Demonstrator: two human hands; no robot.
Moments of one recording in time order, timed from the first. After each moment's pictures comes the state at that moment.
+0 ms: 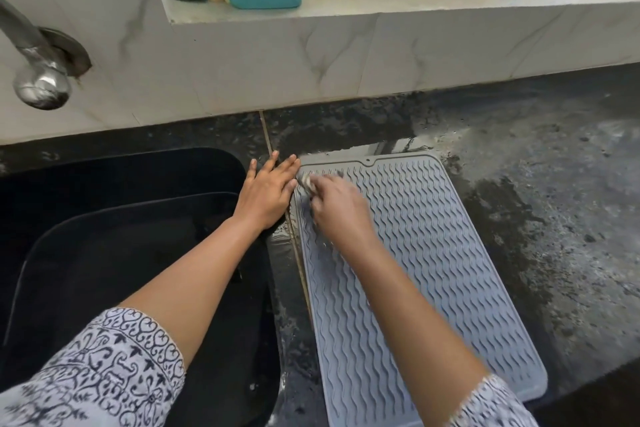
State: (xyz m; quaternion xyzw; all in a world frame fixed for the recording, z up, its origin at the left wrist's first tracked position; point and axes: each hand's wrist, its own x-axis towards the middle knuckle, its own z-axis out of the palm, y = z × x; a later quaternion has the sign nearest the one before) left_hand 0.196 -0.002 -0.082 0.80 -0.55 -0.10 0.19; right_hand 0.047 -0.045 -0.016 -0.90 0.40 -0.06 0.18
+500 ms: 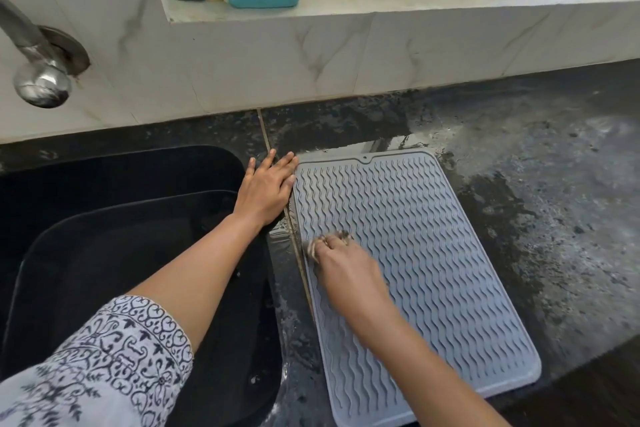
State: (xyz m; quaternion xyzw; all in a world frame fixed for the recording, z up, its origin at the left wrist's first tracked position) left_hand 0.195 0.000 -0.080 0.81 -0.54 -0.11 0.21; right_hand -0.011 0.024 -0.008 -0.92 0.35 0.09 0.12
